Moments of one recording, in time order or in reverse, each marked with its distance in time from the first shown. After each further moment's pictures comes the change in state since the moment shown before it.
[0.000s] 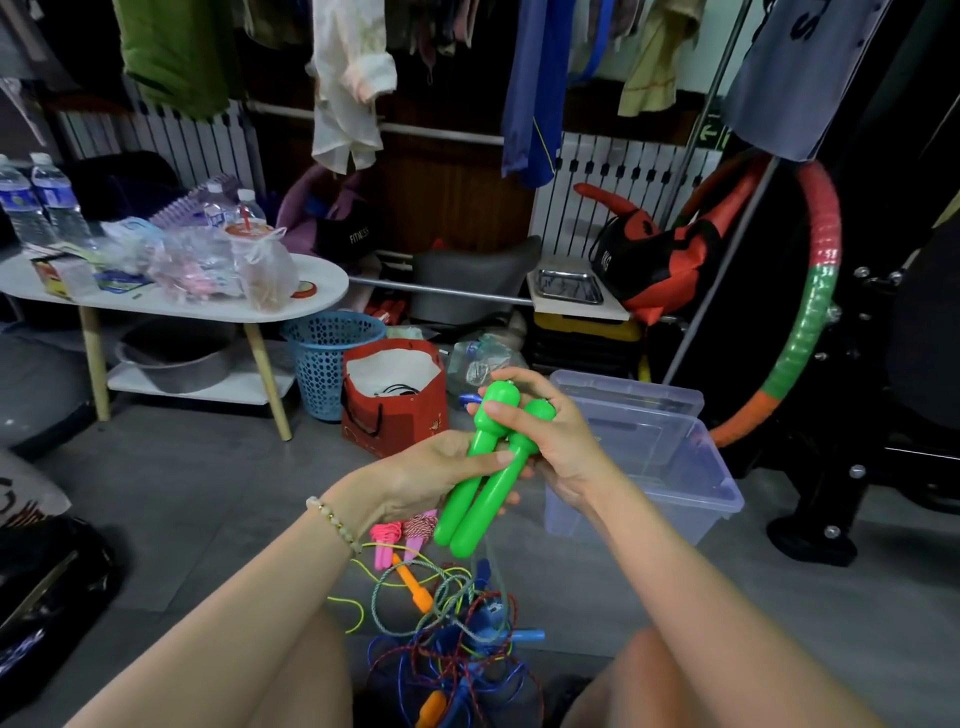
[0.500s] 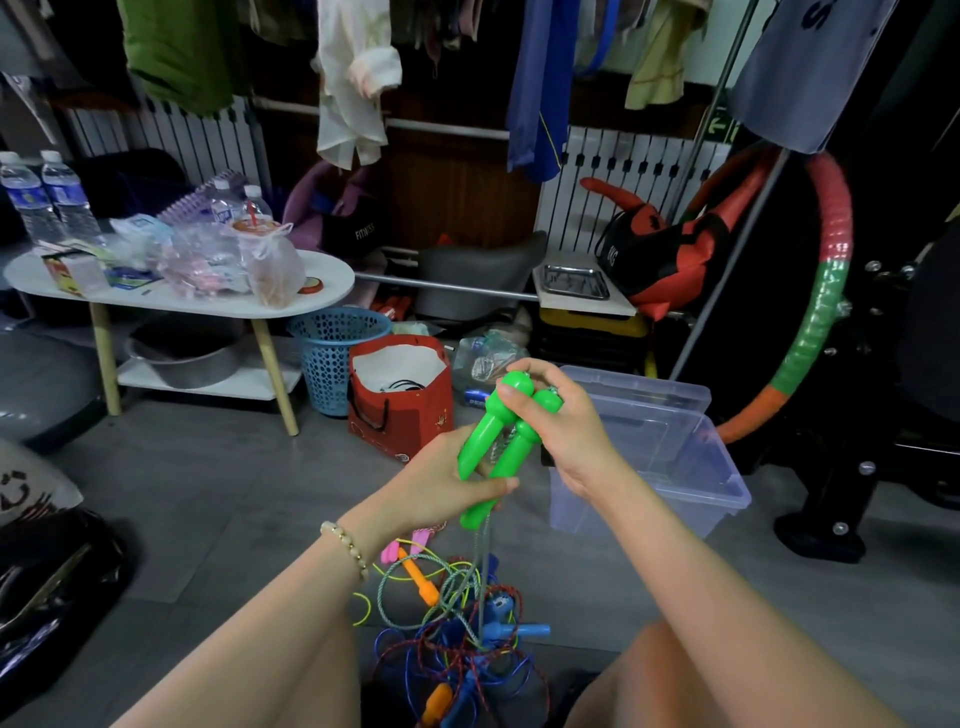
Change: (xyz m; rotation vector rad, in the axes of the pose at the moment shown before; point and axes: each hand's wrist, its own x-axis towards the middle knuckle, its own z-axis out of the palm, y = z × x) left_hand -0.002 -0.017 -0.001 0.558 0.284 0.252; right_hand 0.002 0.000 0.001 -0.163 0.126 -0.072
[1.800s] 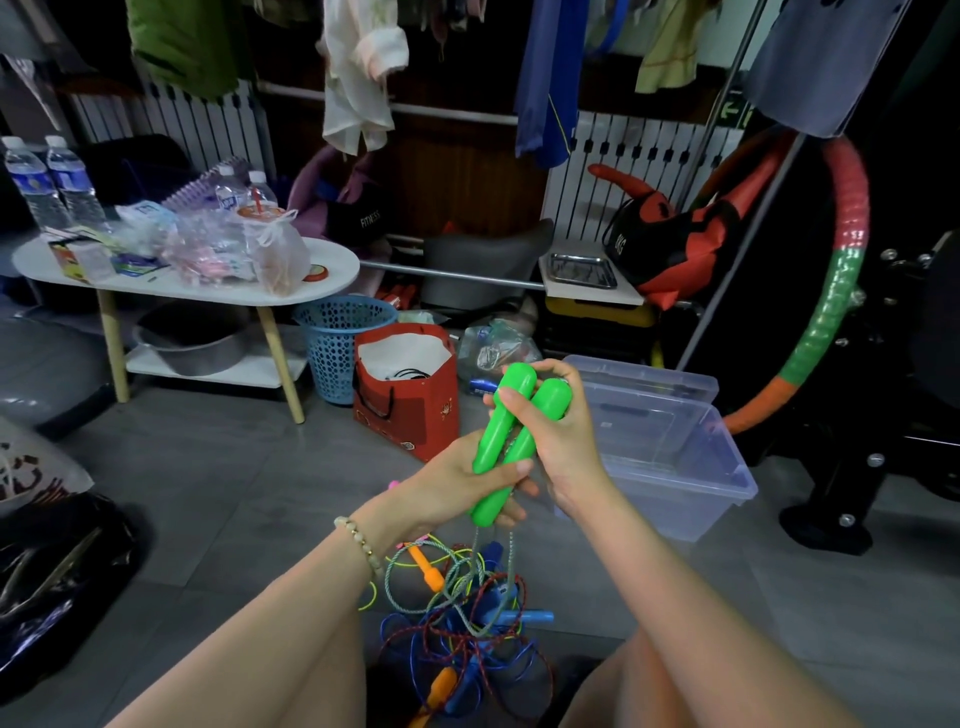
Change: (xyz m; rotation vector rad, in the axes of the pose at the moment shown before) left_hand -0.006 0.000 0.016 -0.442 -0.160 -0.148; right_hand -0.011 0.025 0.013 0.271 0.128 -0.031
